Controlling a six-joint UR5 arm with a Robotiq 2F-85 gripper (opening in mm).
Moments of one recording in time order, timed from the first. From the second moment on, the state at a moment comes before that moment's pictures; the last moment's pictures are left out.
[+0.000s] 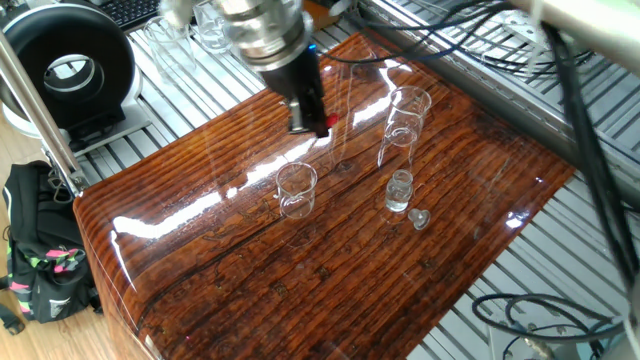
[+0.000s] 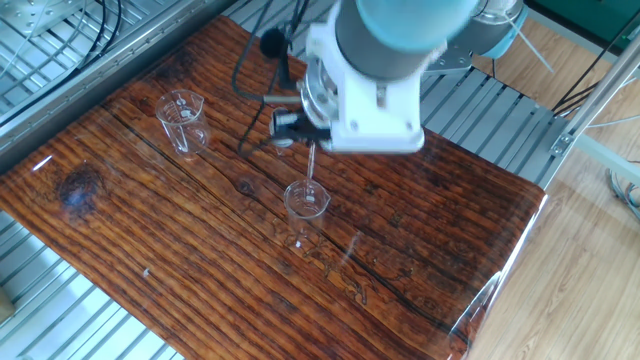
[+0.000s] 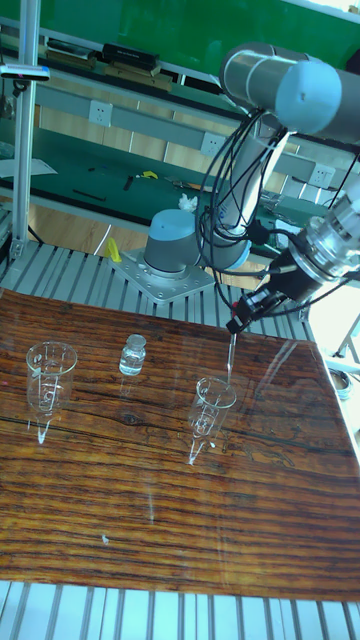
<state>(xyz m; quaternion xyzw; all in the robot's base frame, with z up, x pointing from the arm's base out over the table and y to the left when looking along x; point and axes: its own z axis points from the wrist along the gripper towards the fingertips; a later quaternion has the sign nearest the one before) 0.485 0.103 0.205 0.36 -0.91 0.14 0.14</state>
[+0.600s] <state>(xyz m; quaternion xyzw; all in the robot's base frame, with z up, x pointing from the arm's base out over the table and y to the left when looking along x) 0.486 0.100 0.187 0.37 -0.90 0.16 0.16</state>
